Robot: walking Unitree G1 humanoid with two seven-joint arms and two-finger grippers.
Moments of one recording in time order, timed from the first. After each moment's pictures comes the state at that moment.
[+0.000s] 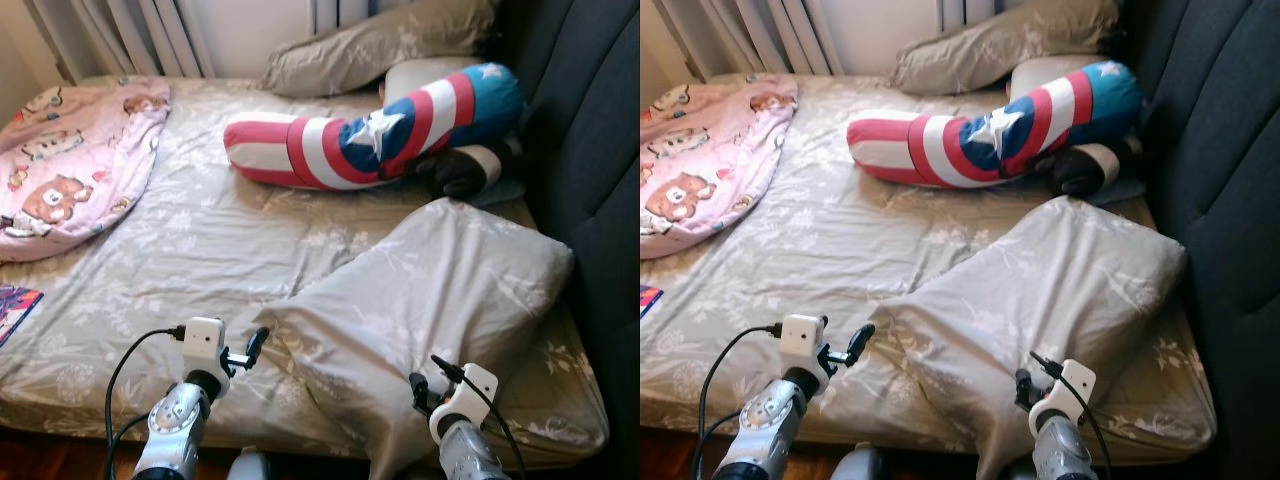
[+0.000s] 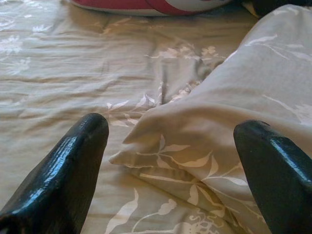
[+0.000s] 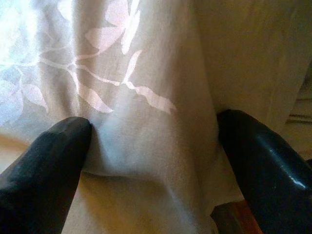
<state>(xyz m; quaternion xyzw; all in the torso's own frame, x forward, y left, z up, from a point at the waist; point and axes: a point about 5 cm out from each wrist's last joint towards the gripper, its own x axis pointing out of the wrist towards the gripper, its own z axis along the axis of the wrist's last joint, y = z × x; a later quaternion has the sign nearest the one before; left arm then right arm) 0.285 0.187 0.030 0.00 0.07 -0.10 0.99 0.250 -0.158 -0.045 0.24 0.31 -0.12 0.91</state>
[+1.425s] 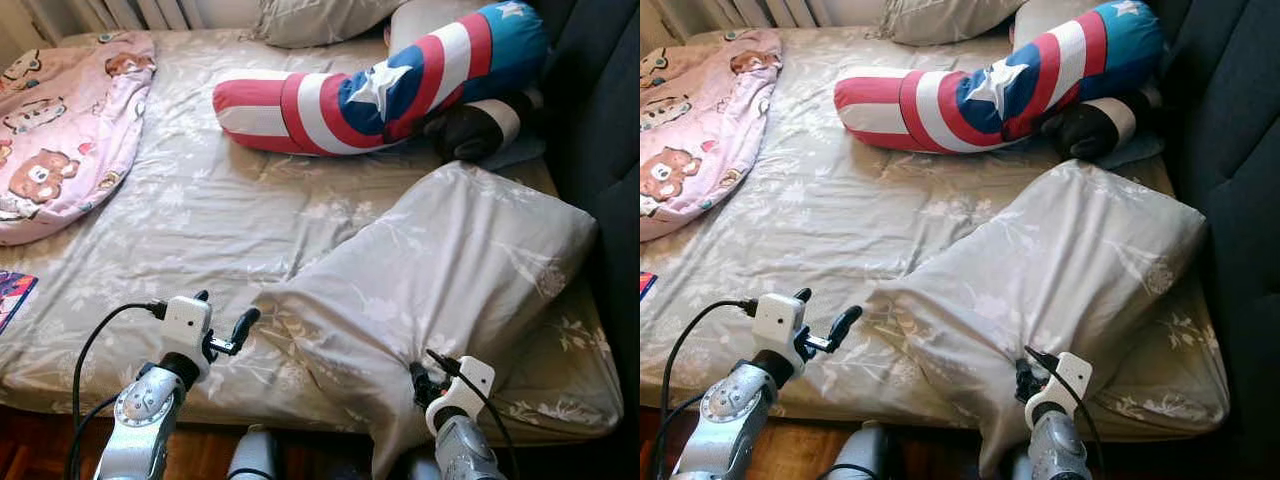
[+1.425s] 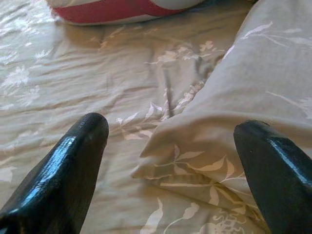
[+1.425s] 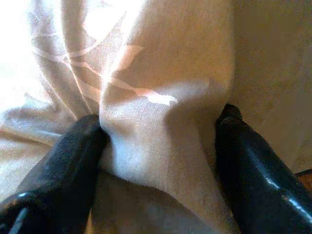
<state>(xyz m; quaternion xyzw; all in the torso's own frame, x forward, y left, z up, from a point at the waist) 0.276 0.200 0.087 0.07 0.02 -0.13 0.99 0.255 -0.150 -0.038 0.23 0.27 -0.10 0.93</state>
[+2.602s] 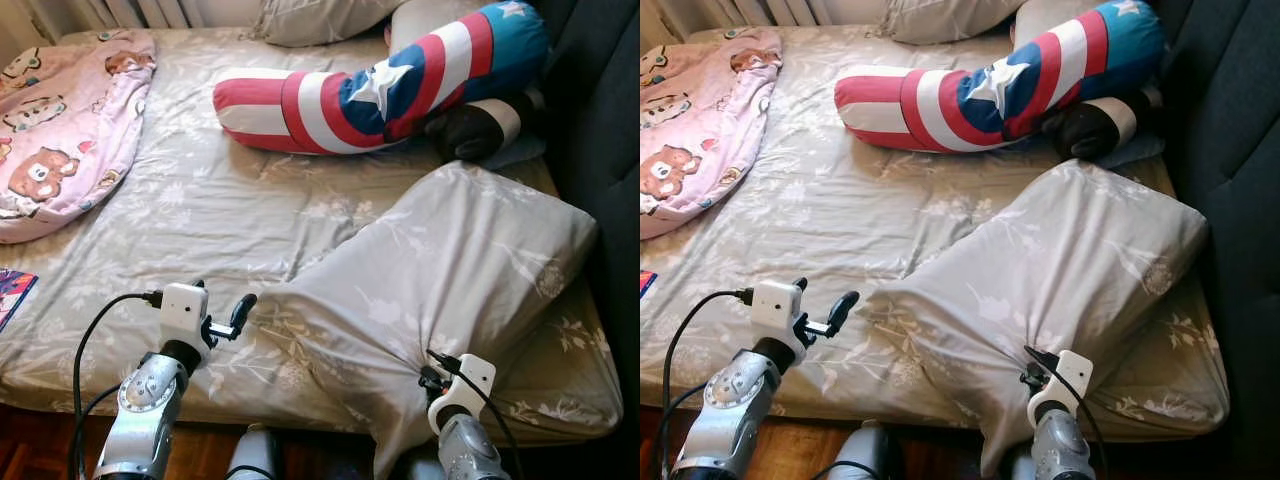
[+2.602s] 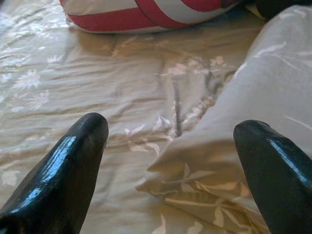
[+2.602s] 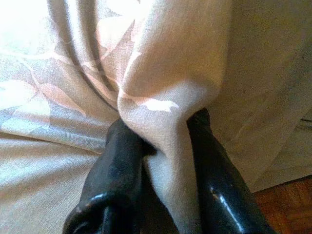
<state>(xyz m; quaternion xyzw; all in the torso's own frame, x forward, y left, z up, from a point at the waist) 0.288 0.200 0.097 0.05 0.00 -0.11 0.99 0.257 -0.159 -0.036 0.21 0.27 -0.10 0.93</state>
